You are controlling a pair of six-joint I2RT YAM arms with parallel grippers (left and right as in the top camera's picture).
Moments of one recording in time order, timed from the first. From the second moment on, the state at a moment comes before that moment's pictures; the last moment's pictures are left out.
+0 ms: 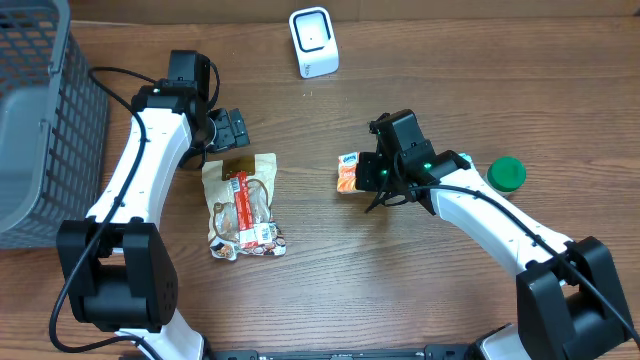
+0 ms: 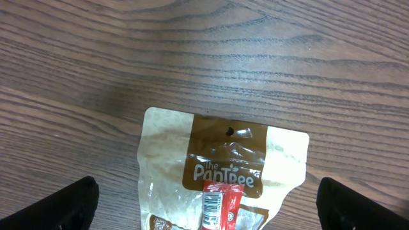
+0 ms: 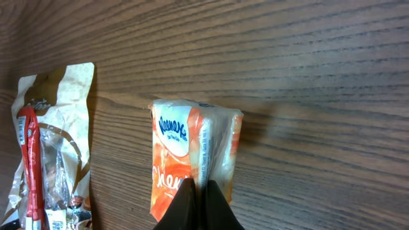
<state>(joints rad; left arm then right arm) -0.06 1.83 1.48 -0.94 -0.03 -0.38 0.45 1.66 1.05 -0.43 -0.20 0.51</state>
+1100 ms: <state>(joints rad) -0.07 1.83 1.48 -0.94 -0.03 -0.38 0.45 1.70 1.66 -0.82 -0.07 0.48</state>
